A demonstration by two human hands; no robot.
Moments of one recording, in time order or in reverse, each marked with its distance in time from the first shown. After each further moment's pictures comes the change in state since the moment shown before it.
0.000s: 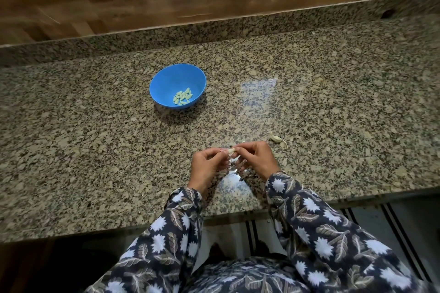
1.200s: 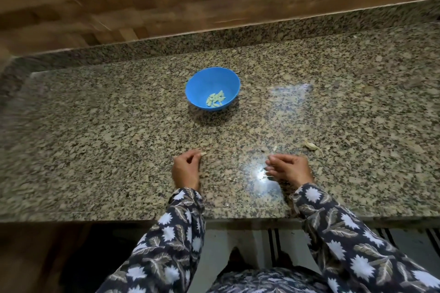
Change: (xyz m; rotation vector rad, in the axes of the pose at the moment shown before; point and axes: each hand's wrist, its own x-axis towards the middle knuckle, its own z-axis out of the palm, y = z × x) left_hand 0.019 -0.017 -0.097 0.471 0.615 0.077; right_hand -0.012 -0.007 0.009 0.535 0.182 0.335
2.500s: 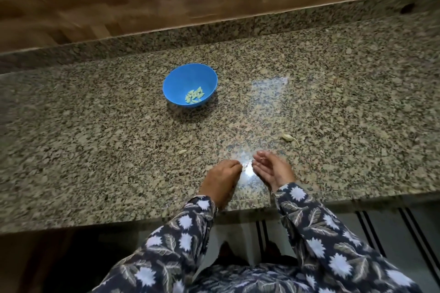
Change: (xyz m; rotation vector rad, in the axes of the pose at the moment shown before) left_hand -0.074 0.021 0.054 0.532 -0.470 0.998; right_hand -0.006 0.015 -0.006 0.312 0.137 0.128
